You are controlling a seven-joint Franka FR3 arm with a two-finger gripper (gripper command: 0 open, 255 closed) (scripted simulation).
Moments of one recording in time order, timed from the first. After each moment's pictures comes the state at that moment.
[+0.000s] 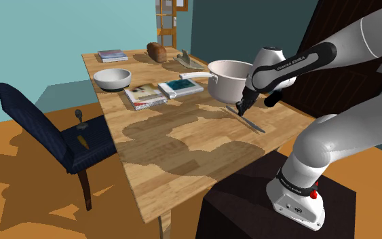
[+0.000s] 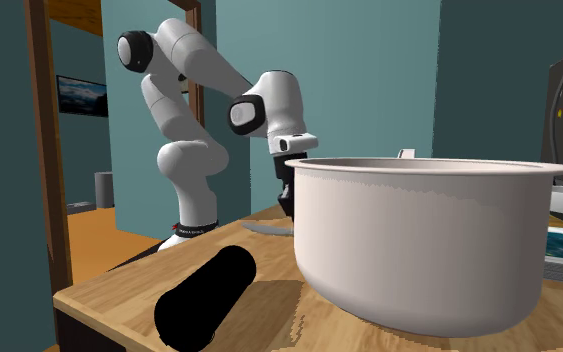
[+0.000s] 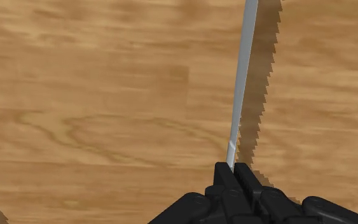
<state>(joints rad) -0.17 -0.55 -0.33 -2.86 -0.20 2.47 -0.05</state>
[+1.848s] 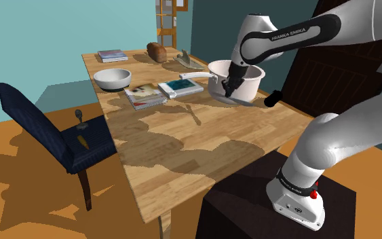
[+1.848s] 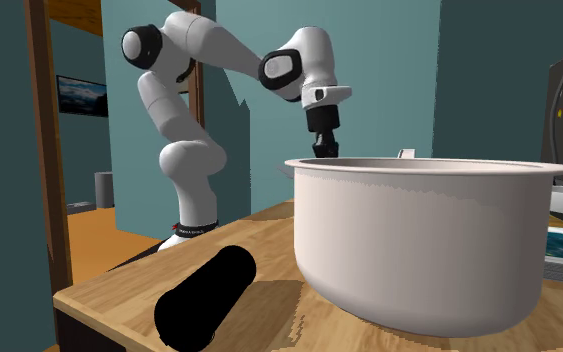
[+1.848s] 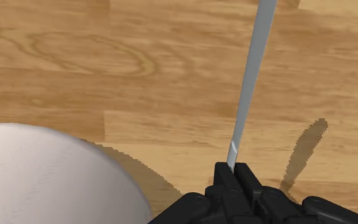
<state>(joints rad) -0.07 -0.55 -0.16 -2.58 -0.09 2.18 0.10</state>
